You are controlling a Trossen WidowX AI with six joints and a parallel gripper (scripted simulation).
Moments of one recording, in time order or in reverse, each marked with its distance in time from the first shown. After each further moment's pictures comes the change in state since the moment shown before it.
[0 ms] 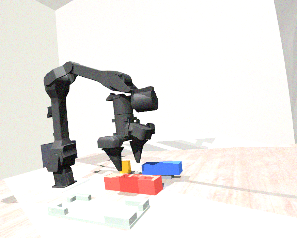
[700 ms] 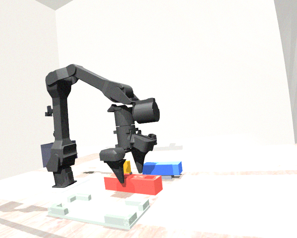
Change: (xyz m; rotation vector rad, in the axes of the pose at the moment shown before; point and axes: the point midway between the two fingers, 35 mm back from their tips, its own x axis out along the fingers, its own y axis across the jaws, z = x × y) arm 0.034 0.000 0.003 0.005 -0.011 0.002
